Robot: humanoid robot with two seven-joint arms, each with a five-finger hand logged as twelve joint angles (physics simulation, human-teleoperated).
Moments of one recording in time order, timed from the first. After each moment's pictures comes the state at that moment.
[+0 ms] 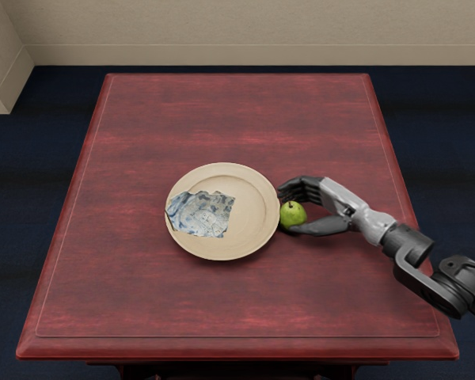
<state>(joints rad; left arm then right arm) 0.03 0.00 0.02 0.00 0.00 0.17 0.13 0.53 -0.50 0.43 1.14 -0.86 0.06 0.50</state>
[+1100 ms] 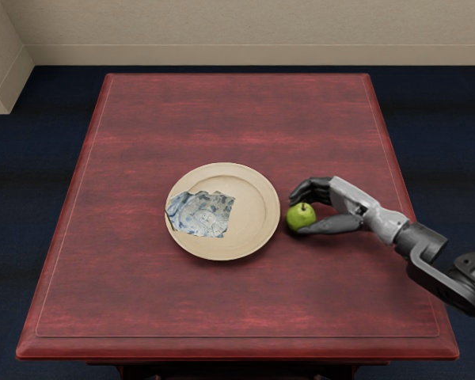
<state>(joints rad) 0.03 0.00 0.02 0.00 0.00 0.17 0.13 0.53 -0.55 0.44 1.14 -0.85 0.14 0.52</state>
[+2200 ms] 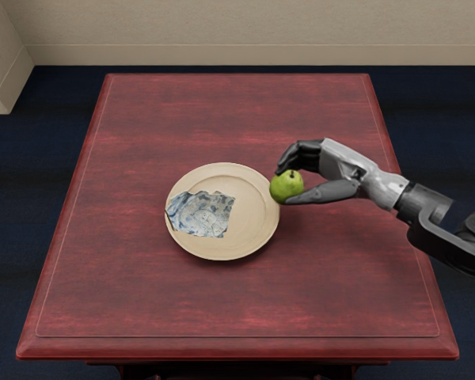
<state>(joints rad) 0.03 0.00 0.02 0.00 0.00 0.17 0.13 0.67 -0.61 0.45 1.26 -0.73 0.28 0.51</state>
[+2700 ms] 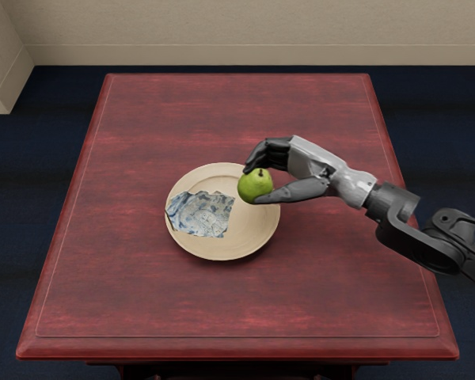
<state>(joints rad) 0.03 0.00 0.02 0.00 0.00 0.17 0.13 0.69 -0.51 0.44 1.26 -0.73 0.27 0.49</state>
